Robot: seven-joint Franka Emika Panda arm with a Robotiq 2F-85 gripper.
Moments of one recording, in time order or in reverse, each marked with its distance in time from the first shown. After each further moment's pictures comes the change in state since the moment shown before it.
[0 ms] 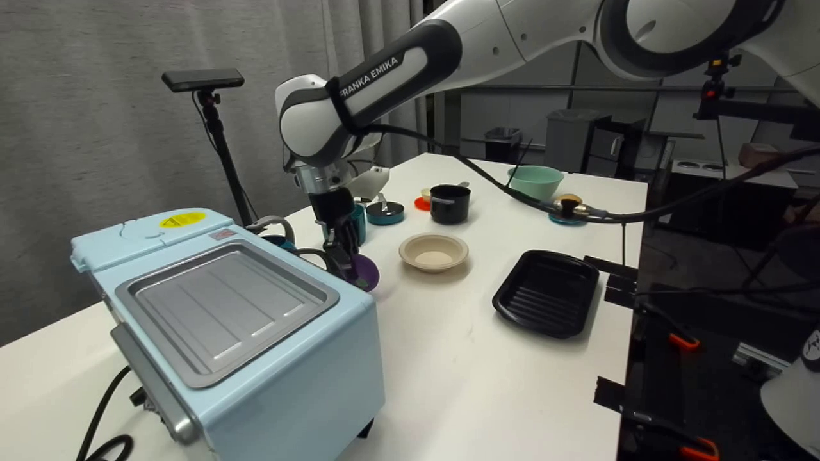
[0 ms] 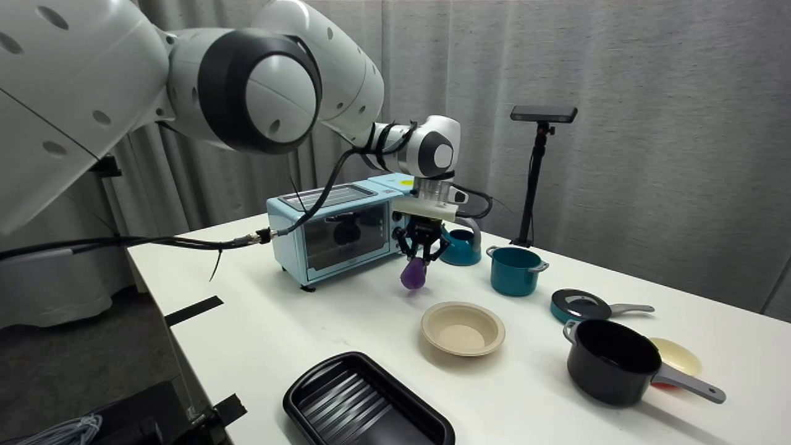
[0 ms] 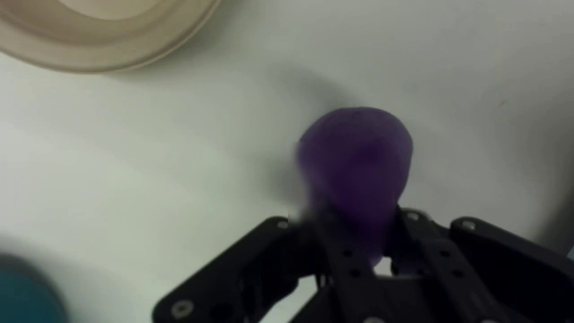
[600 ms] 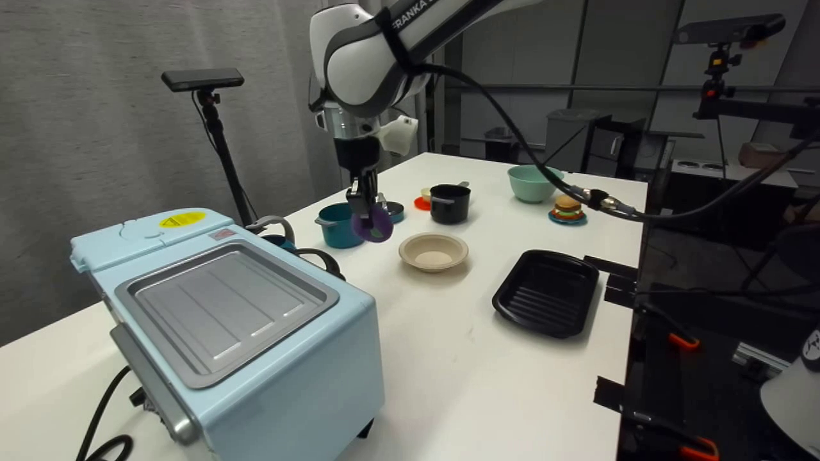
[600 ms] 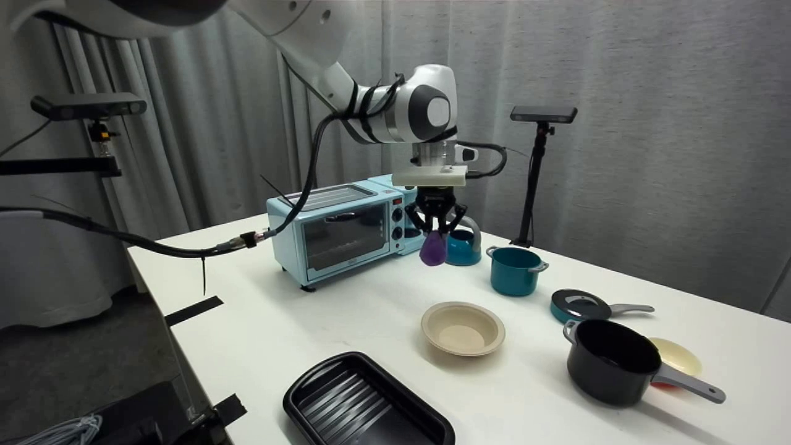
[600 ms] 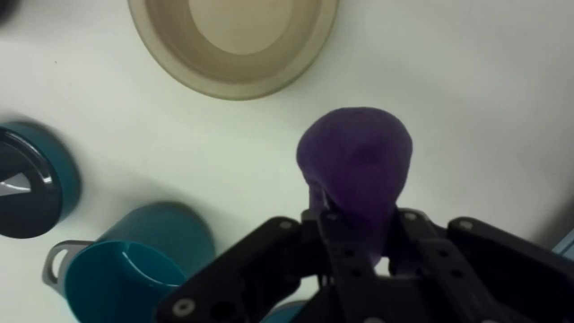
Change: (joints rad) arm -0.025 -0.353 -0.050 -0.408 -0.068 0.268 0.002
